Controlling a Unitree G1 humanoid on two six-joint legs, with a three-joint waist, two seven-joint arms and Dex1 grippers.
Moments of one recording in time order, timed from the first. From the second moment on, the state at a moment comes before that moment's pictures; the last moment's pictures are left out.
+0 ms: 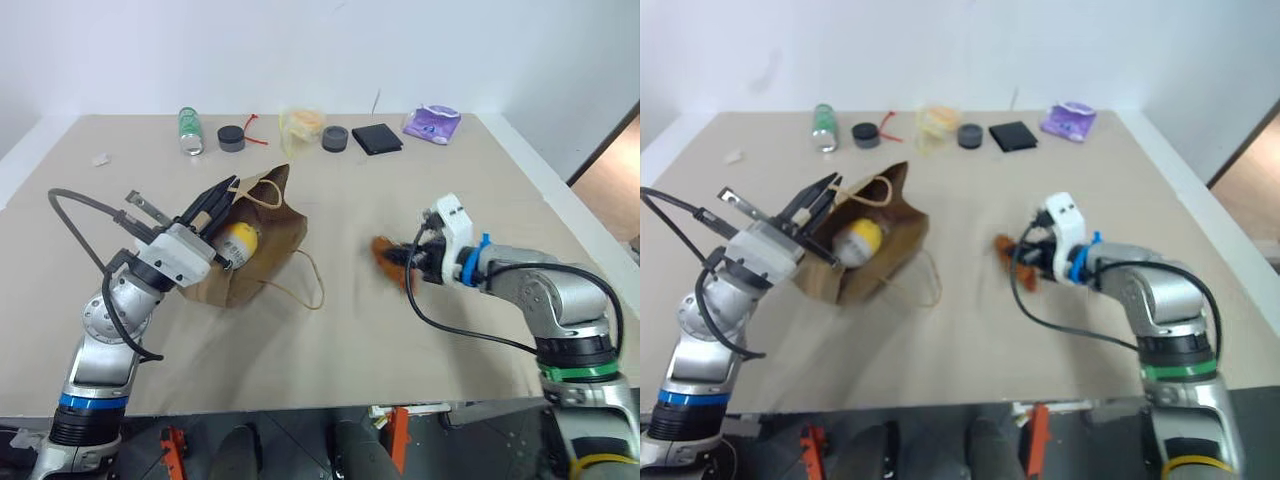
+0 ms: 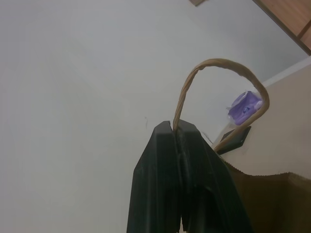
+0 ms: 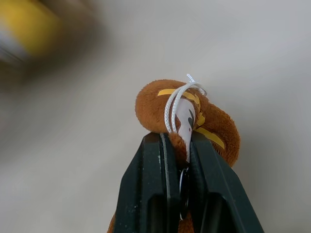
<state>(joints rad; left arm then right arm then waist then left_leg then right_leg) -0.28 0.48 0.09 -0.23 0.03 -0.45 -0.39 -0.66 -0.51 -0.10 -0.19 0.64 1.07 0.66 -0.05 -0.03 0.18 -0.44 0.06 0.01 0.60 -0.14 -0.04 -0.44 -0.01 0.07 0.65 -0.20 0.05</state>
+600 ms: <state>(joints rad) -0.29 0.47 0.08 -0.23 0.04 -0.45 -0.39 -0.92 -0.04 0.12 0.16 0.56 0.92 0.53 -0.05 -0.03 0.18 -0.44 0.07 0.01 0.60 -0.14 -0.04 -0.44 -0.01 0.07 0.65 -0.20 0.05</state>
